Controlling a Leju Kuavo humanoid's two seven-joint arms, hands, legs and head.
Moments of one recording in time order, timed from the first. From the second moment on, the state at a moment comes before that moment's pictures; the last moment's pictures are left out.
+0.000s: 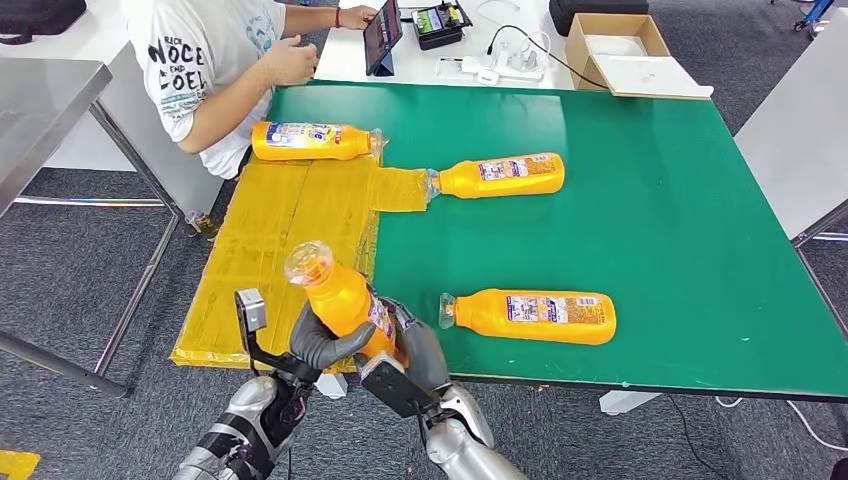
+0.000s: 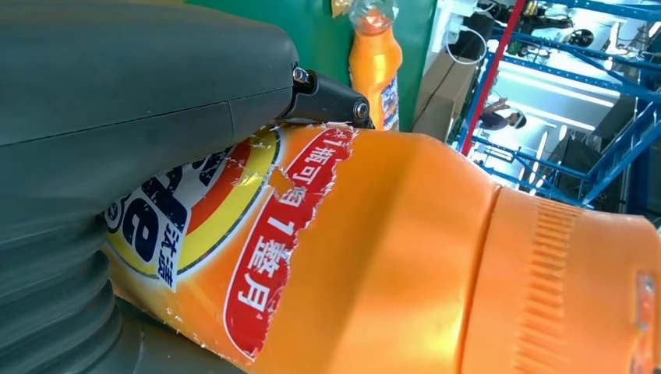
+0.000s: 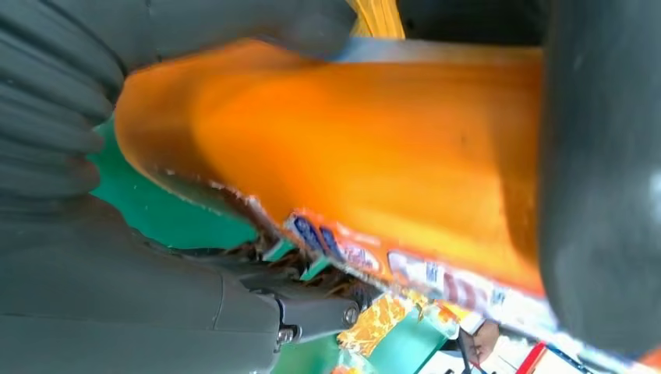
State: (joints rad) left arm -0.25 -0.12 -0.38 -0.92 0.22 -0.45 -0.45; right arm -0.36 0.34 0.59 -0.57 0.51 -0.37 -0.63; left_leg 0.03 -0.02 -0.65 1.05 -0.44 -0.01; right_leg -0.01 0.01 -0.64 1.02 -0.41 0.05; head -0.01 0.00
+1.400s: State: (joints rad) left arm -0.50 -0.10 -0.14 -0.79 -0.93 0.51 -0.33; right arm -0.16 0.26 0.50 -1.43 0.25 -0.55 -0.70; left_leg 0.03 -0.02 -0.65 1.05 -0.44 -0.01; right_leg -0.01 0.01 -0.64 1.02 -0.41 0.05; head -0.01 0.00
